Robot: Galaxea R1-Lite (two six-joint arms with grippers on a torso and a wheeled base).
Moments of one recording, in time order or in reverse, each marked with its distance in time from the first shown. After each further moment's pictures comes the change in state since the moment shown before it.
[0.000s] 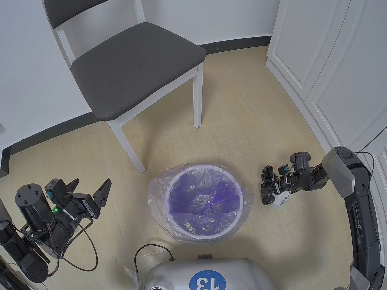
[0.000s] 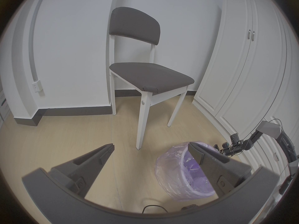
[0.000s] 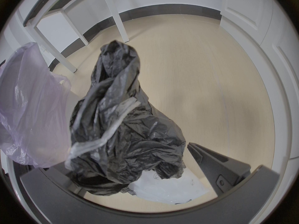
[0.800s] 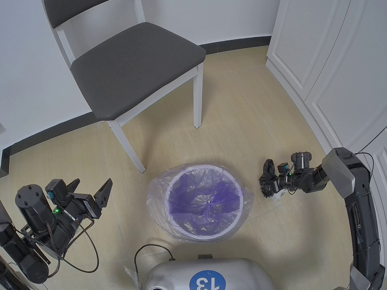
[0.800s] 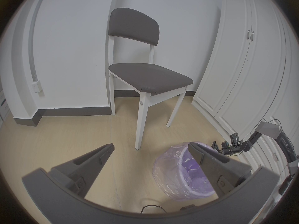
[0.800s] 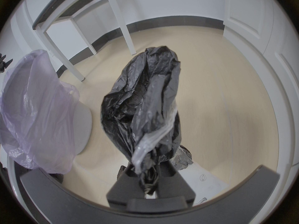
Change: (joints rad) left arm -0.026 -0.004 0.000 0.000 0.015 -0.002; right arm -0.001 0.001 0.039 -0.150 0.091 0.015
